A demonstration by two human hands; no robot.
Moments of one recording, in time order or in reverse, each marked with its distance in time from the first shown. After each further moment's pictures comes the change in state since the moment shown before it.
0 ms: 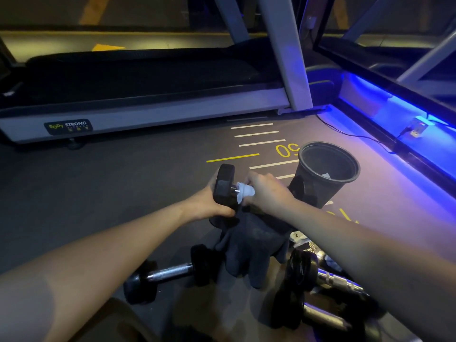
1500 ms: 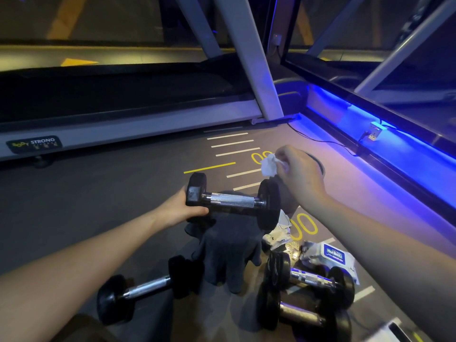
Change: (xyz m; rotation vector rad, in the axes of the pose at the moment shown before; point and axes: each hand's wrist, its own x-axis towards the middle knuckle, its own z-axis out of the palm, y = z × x) left_hand -0.006 0.019 -0.002 0.096 0.069 -0.045; right_hand -0.040 0.089 -0.077 0.017 0.633 0.041
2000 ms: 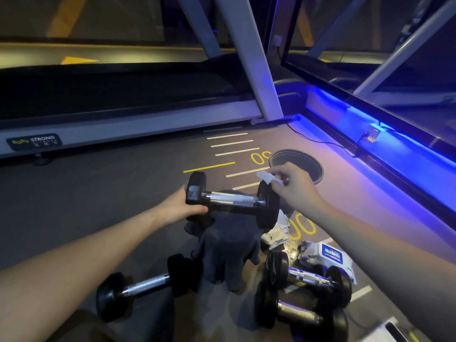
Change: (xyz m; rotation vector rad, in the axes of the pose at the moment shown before) left_hand 0.000 0.001 0.002 0.039 0.024 -0.001; right_hand -0.023 0.005 0.005 0.257 -0.224 0.070
